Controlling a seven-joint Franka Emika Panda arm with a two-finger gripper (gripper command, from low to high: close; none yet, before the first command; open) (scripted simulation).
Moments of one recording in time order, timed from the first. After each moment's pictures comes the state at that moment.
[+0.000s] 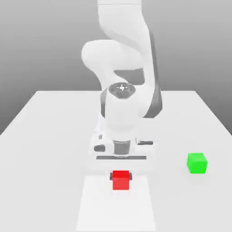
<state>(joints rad) 0.03 0.19 0.01 -2.88 -0.02 3.07 0.85</state>
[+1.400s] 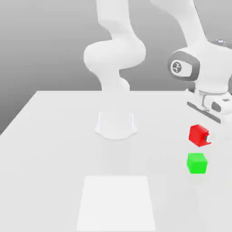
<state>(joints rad) 0.61 -0.04 0.24 -2.81 0.03 2.77 -0.42</state>
